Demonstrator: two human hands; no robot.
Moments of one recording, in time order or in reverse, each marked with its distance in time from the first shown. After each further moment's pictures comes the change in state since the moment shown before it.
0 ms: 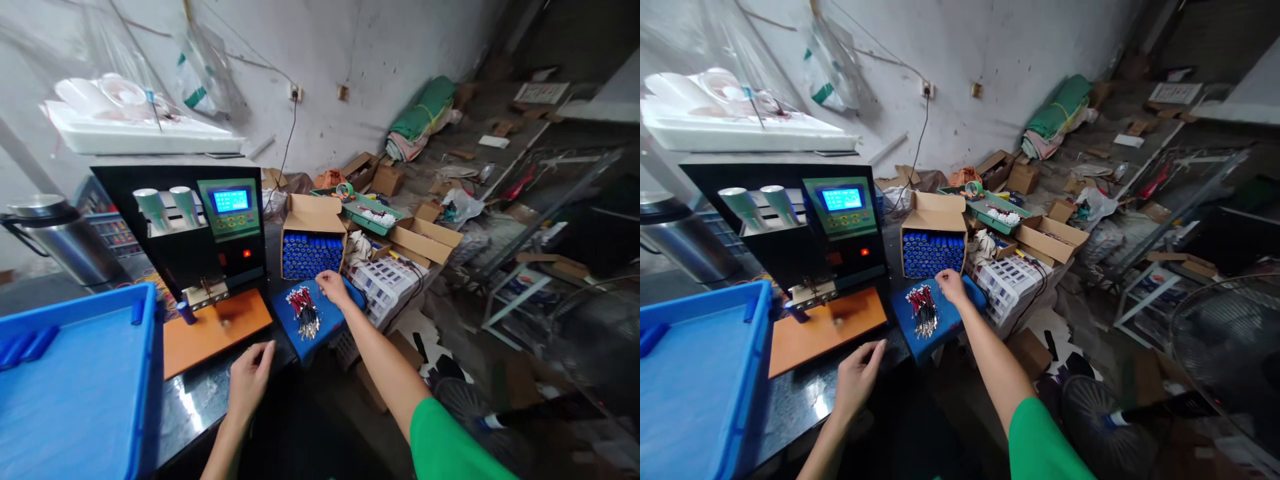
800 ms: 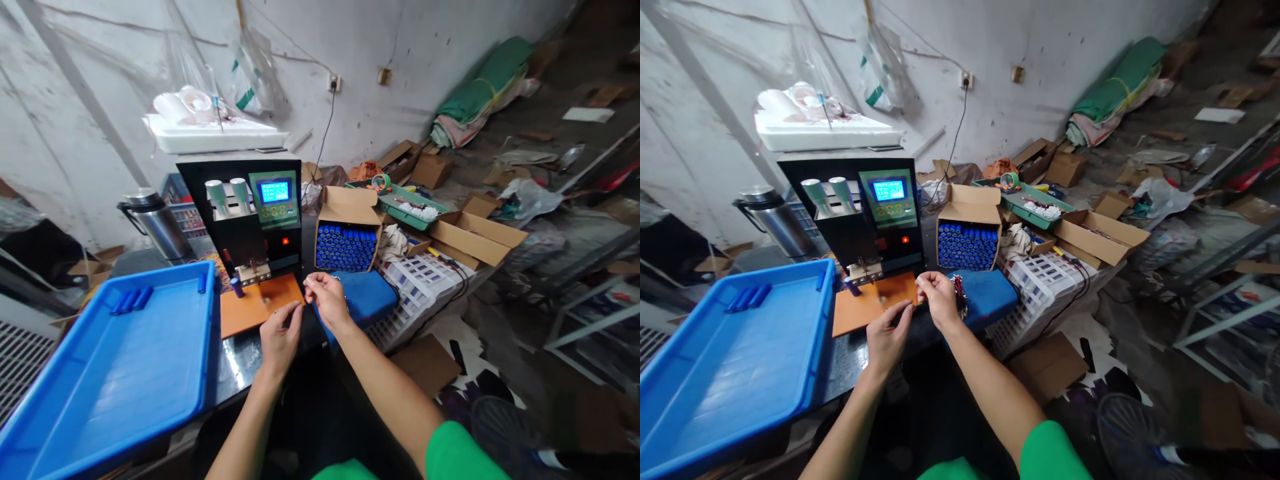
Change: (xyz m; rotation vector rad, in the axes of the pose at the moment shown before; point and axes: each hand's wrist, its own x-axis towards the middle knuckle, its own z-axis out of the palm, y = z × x) left_hand 0.014 0.050 -0.012 -0.007 0.210 0.094; right_hand -0.107 -0.110 0.067 0.943 -0.190 0.078
